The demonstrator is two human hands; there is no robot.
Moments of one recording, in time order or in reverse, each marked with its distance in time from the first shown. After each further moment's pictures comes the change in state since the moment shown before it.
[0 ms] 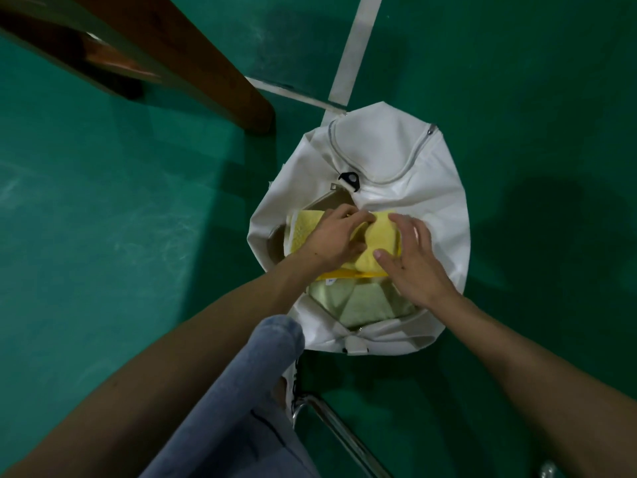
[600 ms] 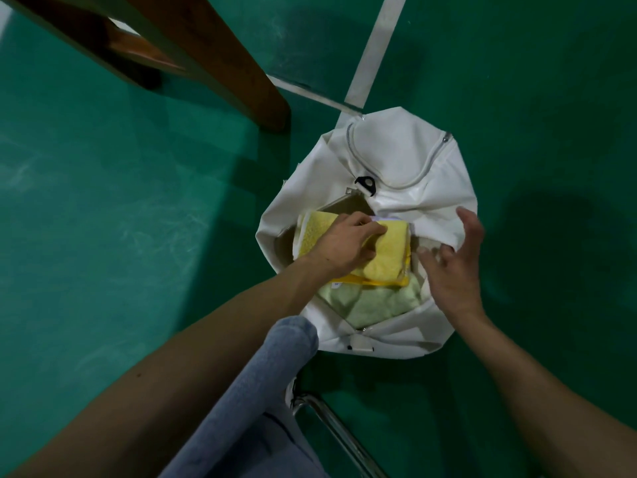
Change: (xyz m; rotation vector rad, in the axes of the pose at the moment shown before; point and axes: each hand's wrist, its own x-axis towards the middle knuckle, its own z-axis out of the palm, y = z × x) left_hand -0.007 0.003 0.002 0.014 -0.016 -0.004; right_hand -0.002 0.012 -0.007 0.367 0.372 -0.102
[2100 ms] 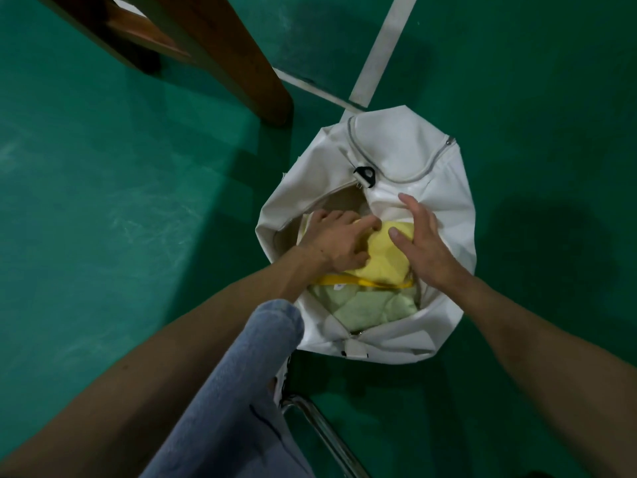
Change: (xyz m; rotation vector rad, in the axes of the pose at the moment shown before) left_hand 0.003 -0.004 -0.013 0.254 -0.114 -0.035; right_hand 0.047 -0.007 0.012 -0.252 -0.465 -0.039
